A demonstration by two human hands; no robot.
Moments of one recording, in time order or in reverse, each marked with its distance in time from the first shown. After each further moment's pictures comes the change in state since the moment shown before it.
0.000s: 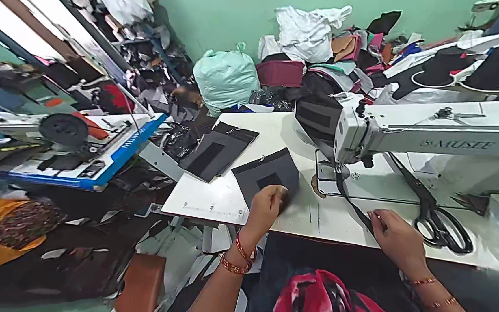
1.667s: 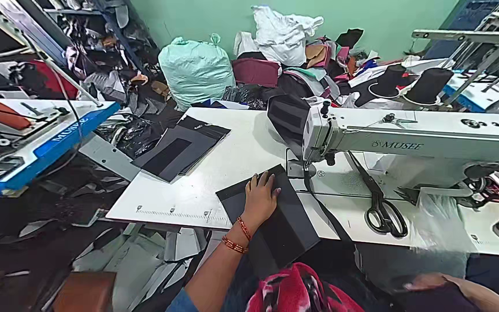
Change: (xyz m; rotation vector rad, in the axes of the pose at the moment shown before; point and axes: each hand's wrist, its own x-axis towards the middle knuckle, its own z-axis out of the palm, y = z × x) left_hand 0.039 0.007 0.075 0.377 -0.332 -0.157; right_hand -0.006 0.009 -0.218 1.147 -0.815 0.136
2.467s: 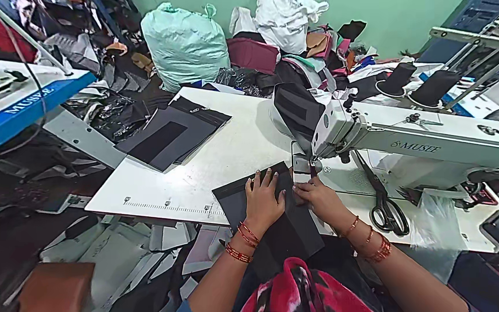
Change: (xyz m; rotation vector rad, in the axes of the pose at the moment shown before) left_hand -0.016 -0.014 0.026 0.014 0.237 0.053; right_hand 0.239 0.090 0.060 -1.225 -0.043 -0.035
